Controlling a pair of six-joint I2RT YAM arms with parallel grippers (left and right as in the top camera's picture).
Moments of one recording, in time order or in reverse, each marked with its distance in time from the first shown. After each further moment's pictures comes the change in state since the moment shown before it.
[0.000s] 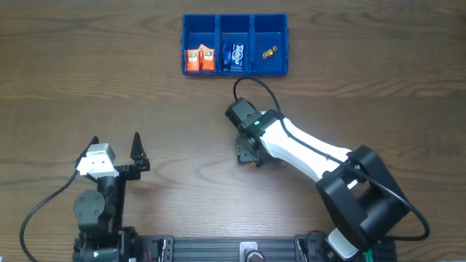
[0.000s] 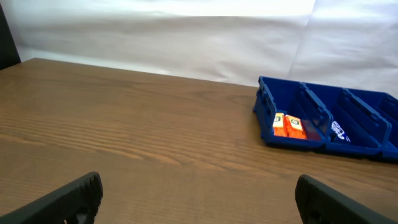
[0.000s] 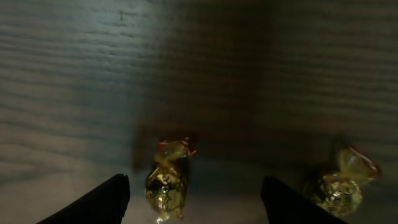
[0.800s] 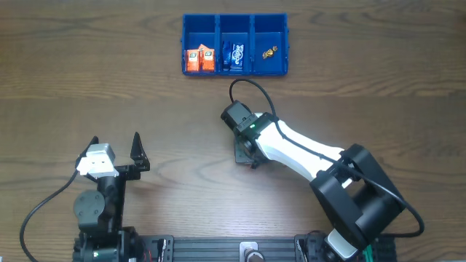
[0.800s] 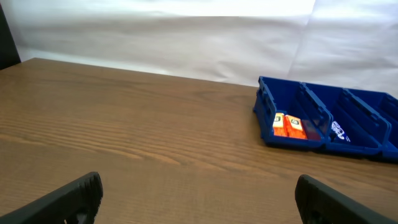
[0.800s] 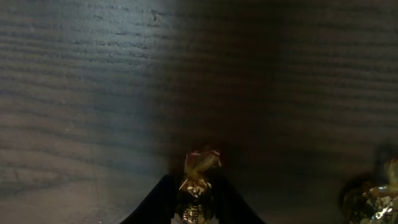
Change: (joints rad) left arm 0.000 0.000 0.000 0.000 0.000 0.000; right arm 0.030 0.023 -0.003 0.048 -0.014 0.041
